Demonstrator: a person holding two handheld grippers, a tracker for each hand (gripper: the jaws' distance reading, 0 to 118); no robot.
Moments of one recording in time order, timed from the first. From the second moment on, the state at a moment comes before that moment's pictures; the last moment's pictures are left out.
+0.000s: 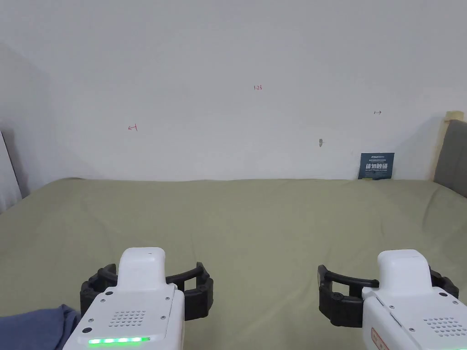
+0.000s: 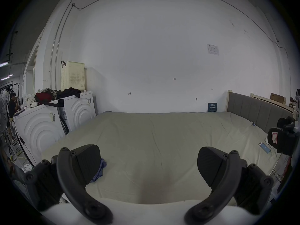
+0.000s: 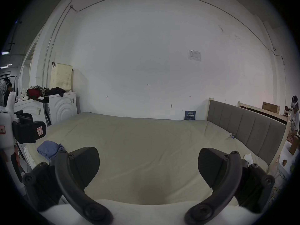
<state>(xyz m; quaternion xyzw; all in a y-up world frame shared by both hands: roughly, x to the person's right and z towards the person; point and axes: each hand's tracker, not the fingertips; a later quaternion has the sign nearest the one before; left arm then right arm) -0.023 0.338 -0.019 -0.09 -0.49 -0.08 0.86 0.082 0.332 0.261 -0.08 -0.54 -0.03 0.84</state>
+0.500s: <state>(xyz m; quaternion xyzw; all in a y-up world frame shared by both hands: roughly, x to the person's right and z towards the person) -0.023 0.337 -0.017 -0.10 -0.50 -0.08 0.86 0.081 0.329 0.261 -0.08 -0.54 -0.02 0.84</state>
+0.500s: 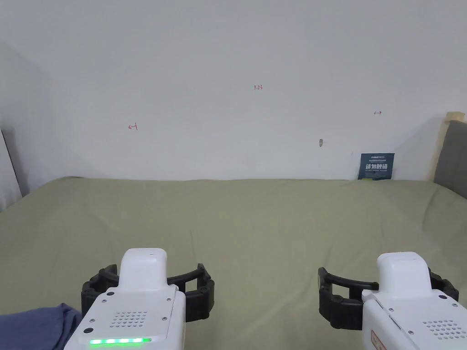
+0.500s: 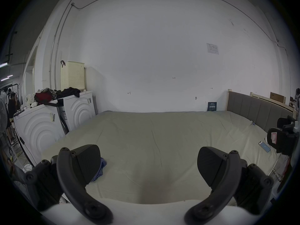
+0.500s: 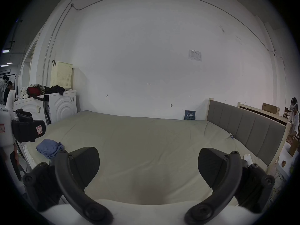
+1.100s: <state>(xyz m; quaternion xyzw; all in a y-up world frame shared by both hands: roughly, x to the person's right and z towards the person) -0.025 0.334 -0.016 -0.10 -0.50 -0.08 0.86 0.079 0.327 0.264 -0.08 -0.54 -0.03 0.84</state>
